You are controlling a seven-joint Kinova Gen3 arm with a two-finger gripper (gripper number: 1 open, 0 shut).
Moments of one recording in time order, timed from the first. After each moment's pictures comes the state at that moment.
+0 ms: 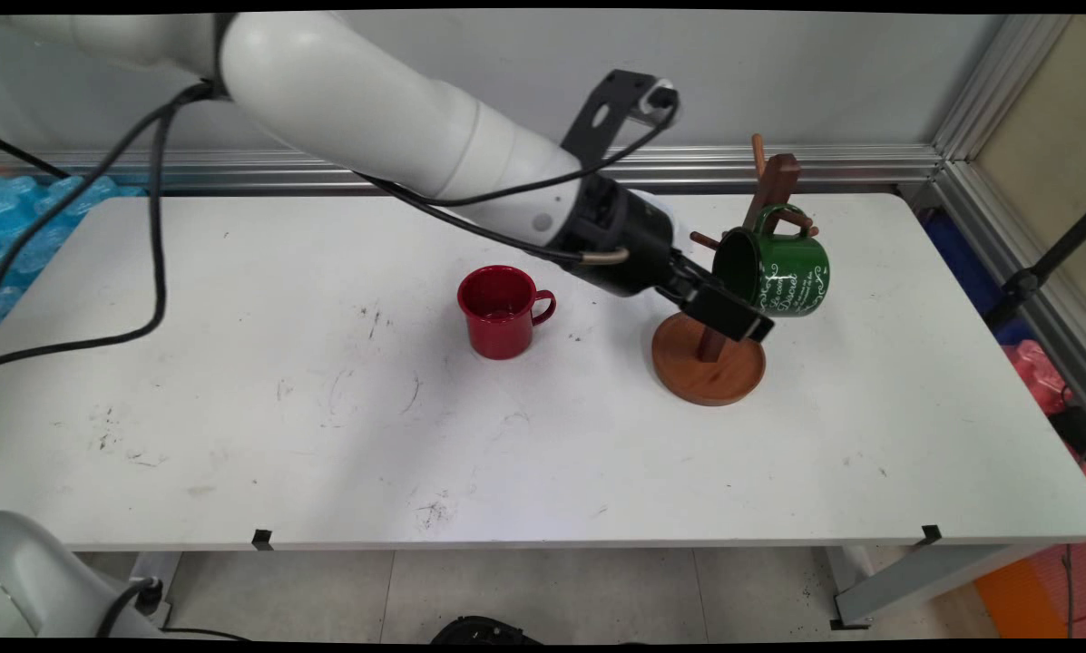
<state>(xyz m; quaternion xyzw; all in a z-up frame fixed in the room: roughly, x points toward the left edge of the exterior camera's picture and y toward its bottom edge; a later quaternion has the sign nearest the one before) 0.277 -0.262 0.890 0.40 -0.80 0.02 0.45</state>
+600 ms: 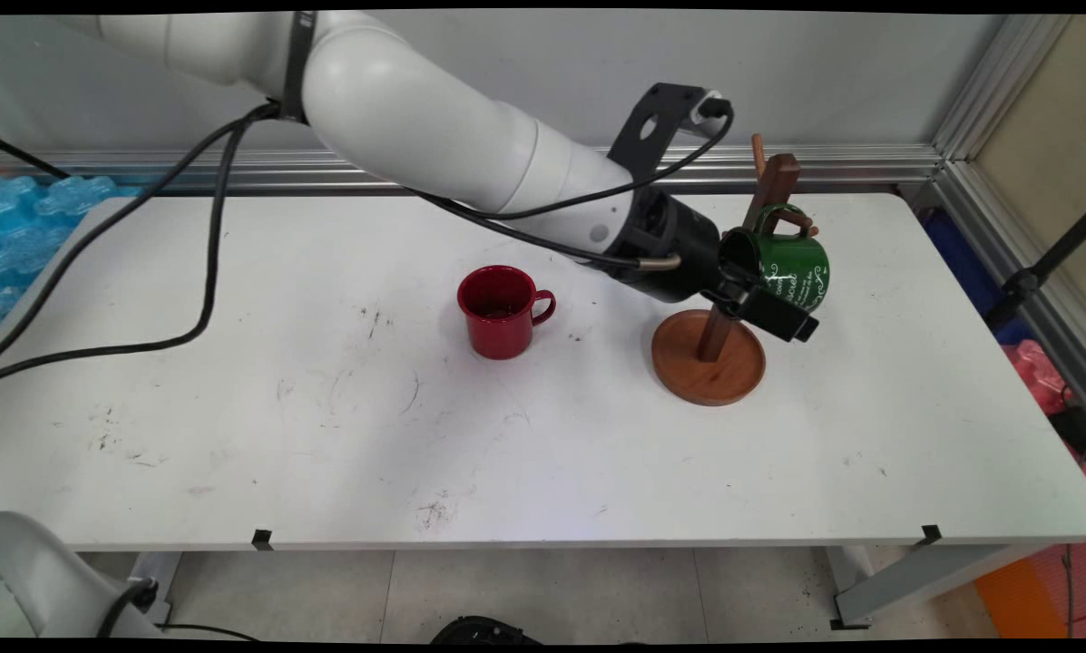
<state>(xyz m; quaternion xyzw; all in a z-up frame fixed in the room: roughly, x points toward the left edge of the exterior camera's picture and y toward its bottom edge) 0.246 -0.278 0.877 0.41 -0.79 0.02 0.46</state>
